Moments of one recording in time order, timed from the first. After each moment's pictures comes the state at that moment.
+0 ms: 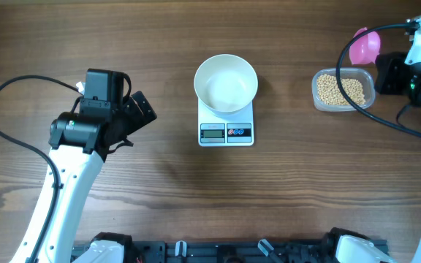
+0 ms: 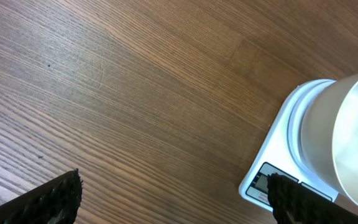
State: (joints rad) left arm -0.15 1.27 1.13 -0.96 -0.09 -0.65; right arm -0.26 1.31 1.51 -0.94 -0.32 -0.10
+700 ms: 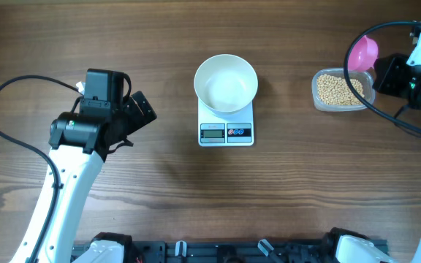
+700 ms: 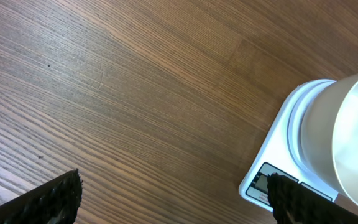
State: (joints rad) left arm -0.15 1.27 1.13 -0.96 -0.09 -0.65; right arm -0.26 1.31 1.51 -0.98 -0.31 0.06
